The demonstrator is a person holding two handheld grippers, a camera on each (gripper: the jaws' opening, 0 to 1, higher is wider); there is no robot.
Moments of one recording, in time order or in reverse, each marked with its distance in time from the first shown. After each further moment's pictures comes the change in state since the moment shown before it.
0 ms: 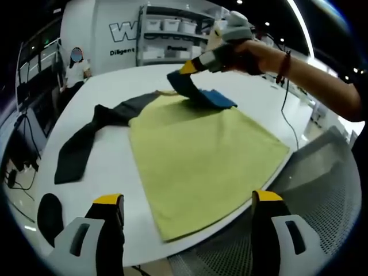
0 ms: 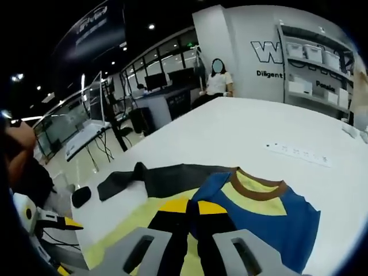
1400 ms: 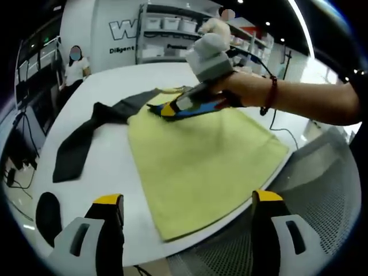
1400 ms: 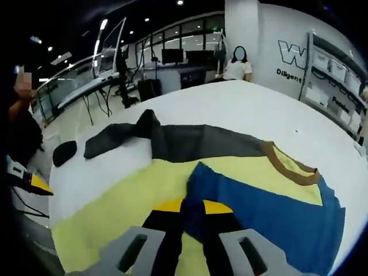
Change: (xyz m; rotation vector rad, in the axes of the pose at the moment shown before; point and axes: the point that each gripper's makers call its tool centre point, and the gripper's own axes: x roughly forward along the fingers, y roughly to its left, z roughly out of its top) left arm 0.002 0.000 -0.001 -0.008 0.011 -0.007; right arm 0.061 0.032 -0.072 -0.133 0.104 0.018
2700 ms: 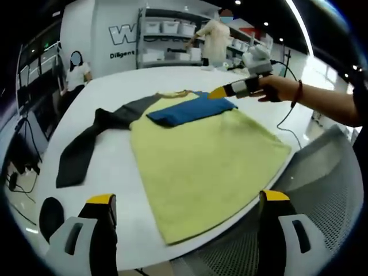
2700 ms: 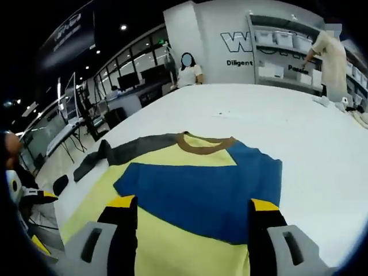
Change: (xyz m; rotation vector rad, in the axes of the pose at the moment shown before) left arm 0.000 0.002 0.005 0.024 -0.024 0.018; right arm -0.114 -0.129 -0.048 0.280 -0.067 -0.204
